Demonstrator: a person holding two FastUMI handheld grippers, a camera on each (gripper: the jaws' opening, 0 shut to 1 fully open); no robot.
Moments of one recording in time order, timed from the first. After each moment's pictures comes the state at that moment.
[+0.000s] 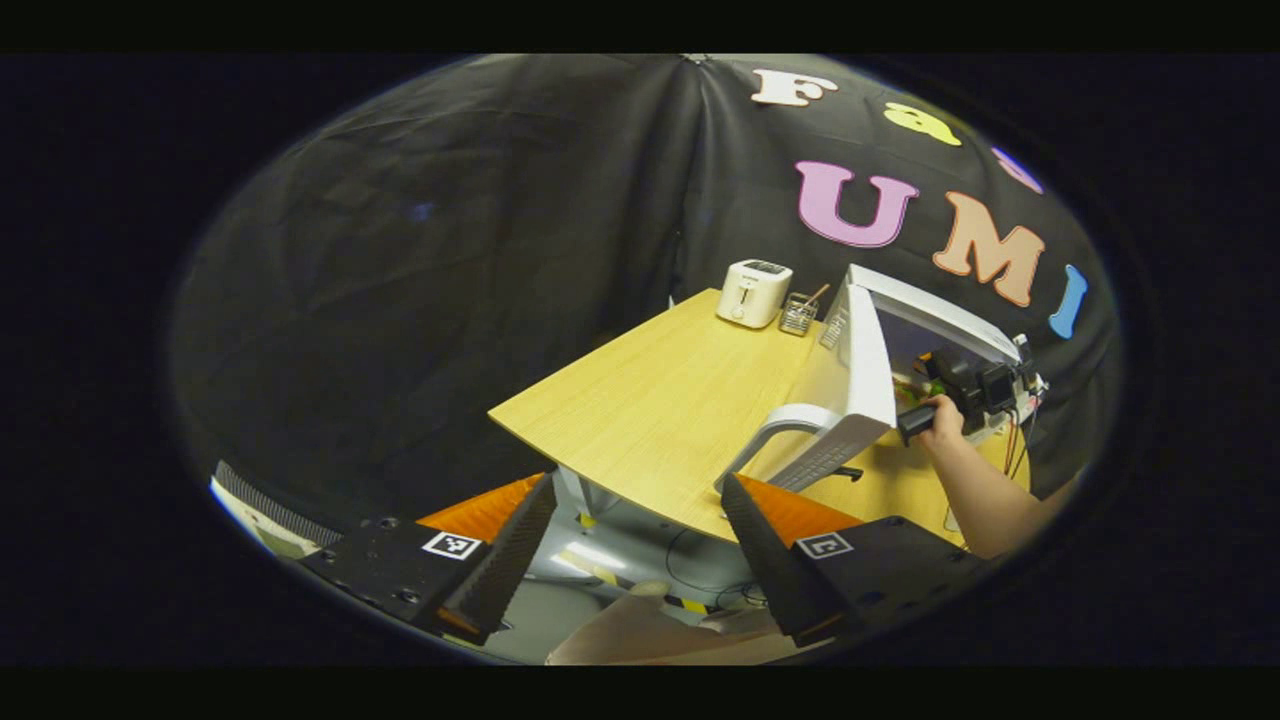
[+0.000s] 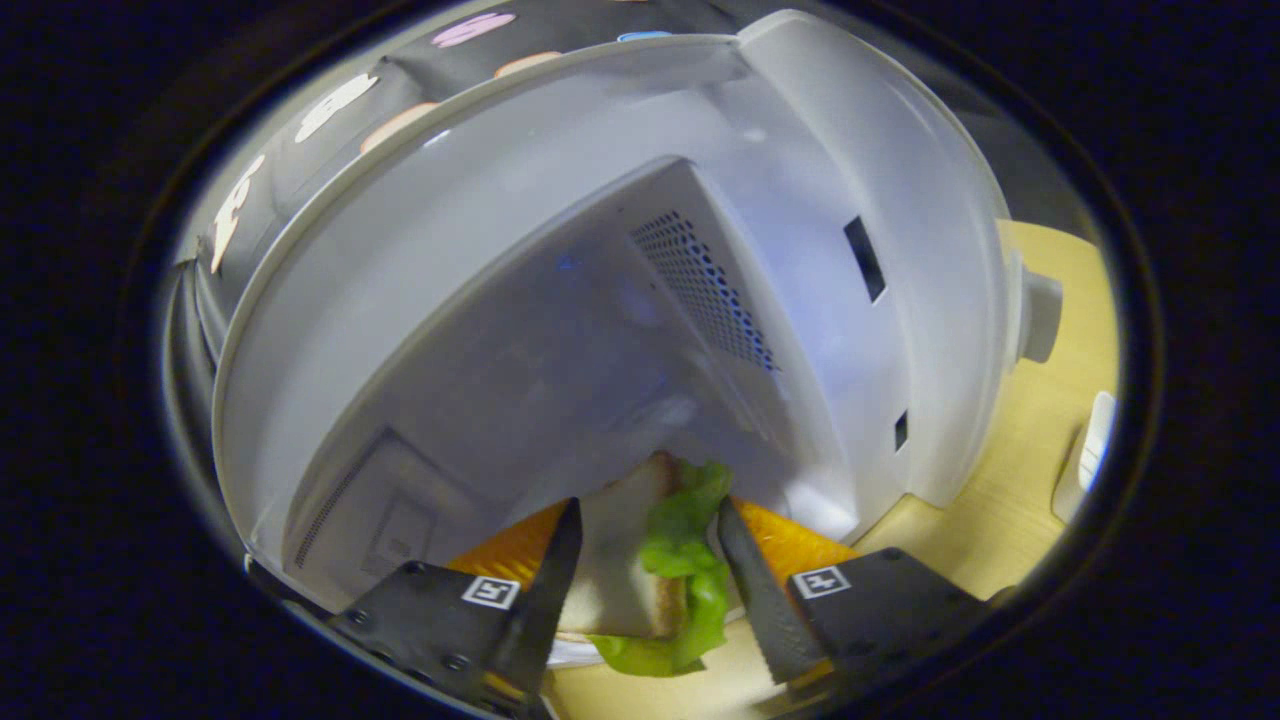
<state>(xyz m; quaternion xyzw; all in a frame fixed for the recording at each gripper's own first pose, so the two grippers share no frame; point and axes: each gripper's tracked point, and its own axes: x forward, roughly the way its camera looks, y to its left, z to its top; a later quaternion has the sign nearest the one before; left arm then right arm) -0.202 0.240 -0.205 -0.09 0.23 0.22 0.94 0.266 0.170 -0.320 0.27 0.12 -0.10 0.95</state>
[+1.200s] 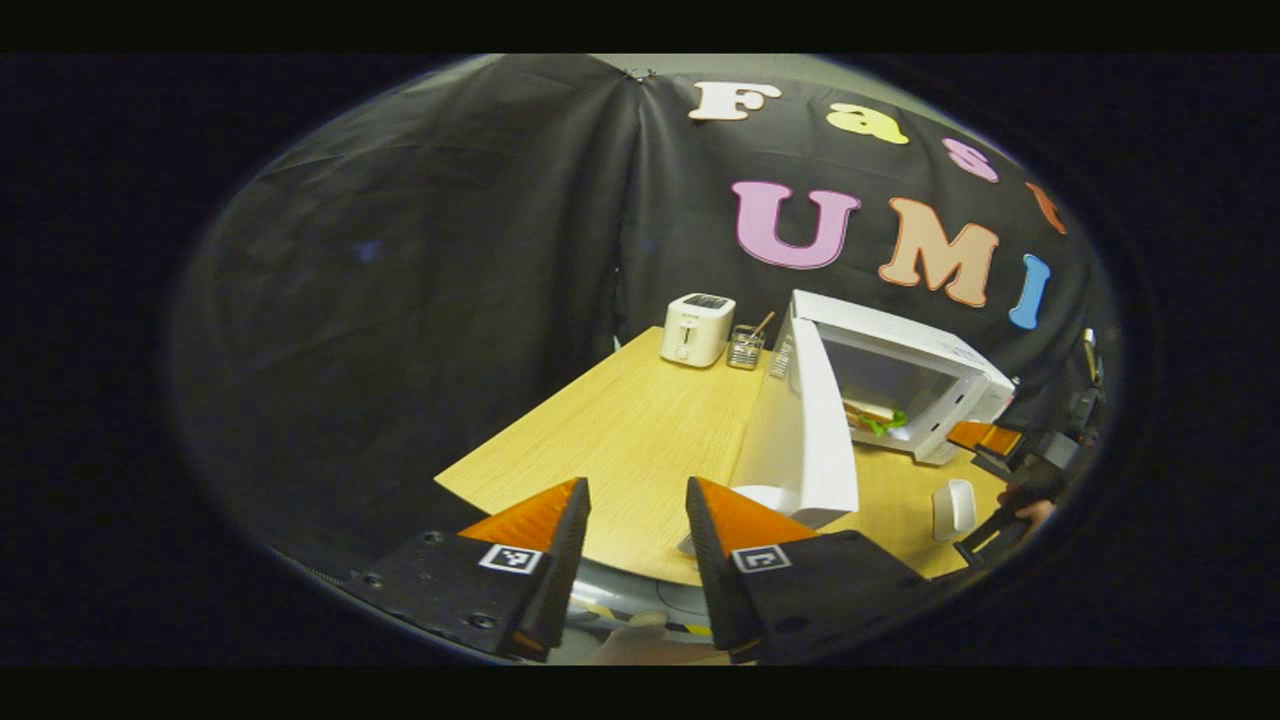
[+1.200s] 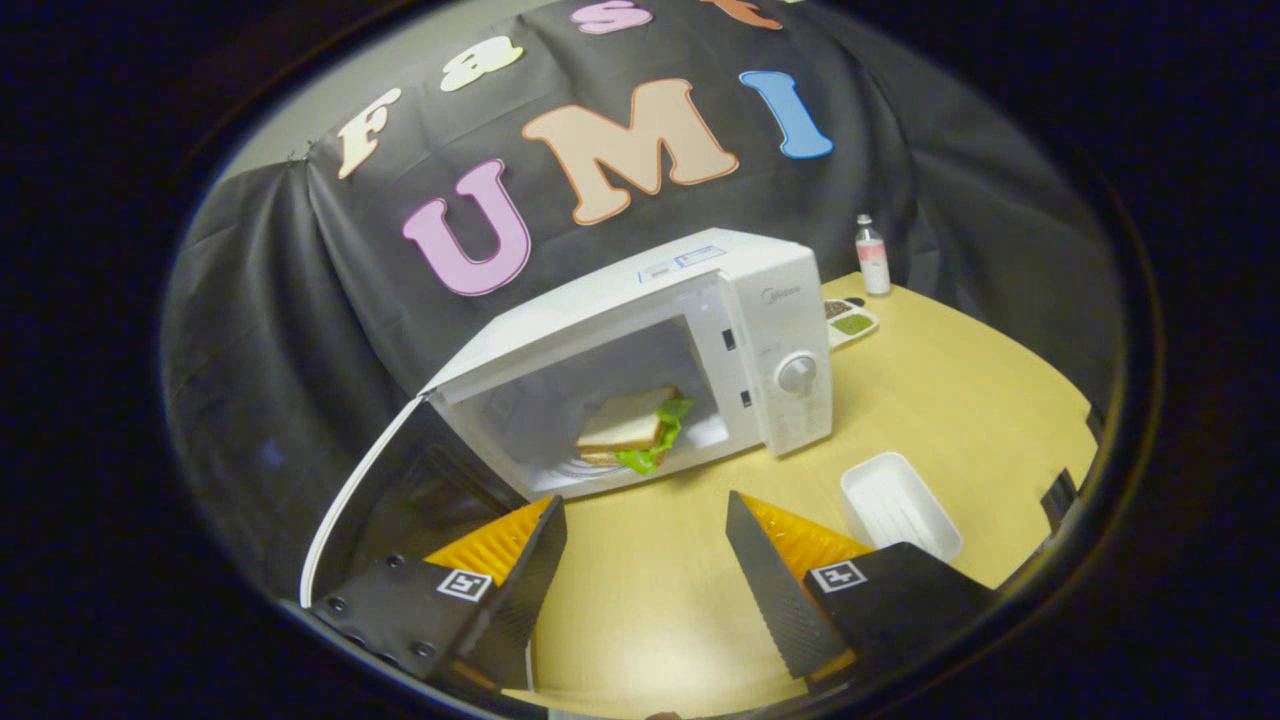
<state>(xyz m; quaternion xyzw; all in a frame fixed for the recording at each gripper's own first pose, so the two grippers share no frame) -0.129 0.227 -0.161 -0.04 0.16 0.14 0.98 0.012 0.148 -0.243 0.14 0.17 0.01 0.98</state>
